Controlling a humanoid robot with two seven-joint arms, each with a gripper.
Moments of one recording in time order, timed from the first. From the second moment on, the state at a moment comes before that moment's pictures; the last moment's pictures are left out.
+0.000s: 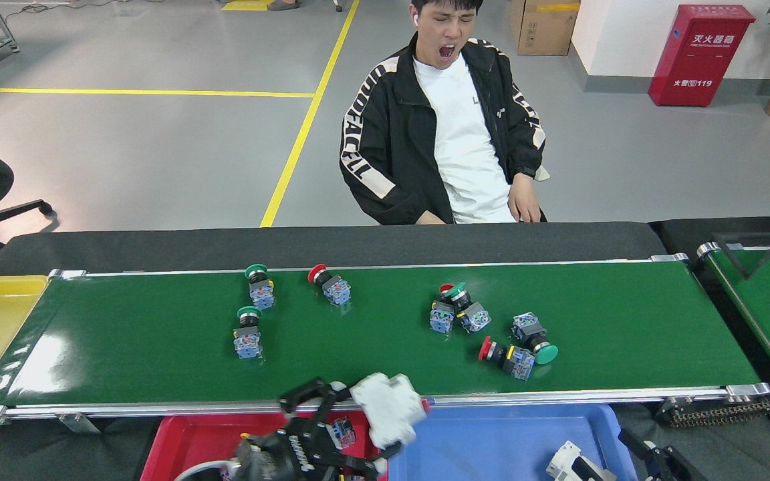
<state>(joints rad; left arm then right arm) -0.04 0.05 -0.46 -1.67 -1.69 -0.78 -0.14 0.31 -0.09 -0.30 -1.69 1.05 -0.77 0.20</state>
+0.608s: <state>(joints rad) 0.03 -0.05 0.26 -1.70 -1.51 -0.78 -0.13 0.10 -0.03 -0.34 -1.69 1.19 -0.49 0.20</state>
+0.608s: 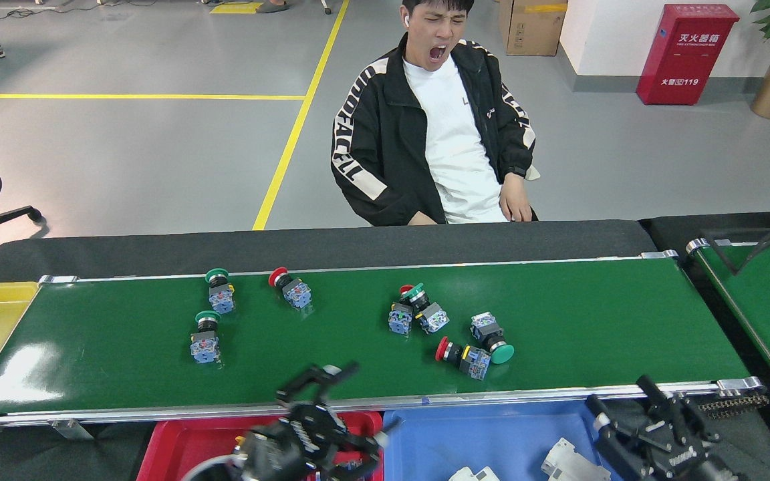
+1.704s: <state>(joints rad) -0.16 0.05 0.44 -1.26 -1.56 -0.35 -0.17 -0.21 0.09 0.27 -1.31 1.36 -0.08 0.20</state>
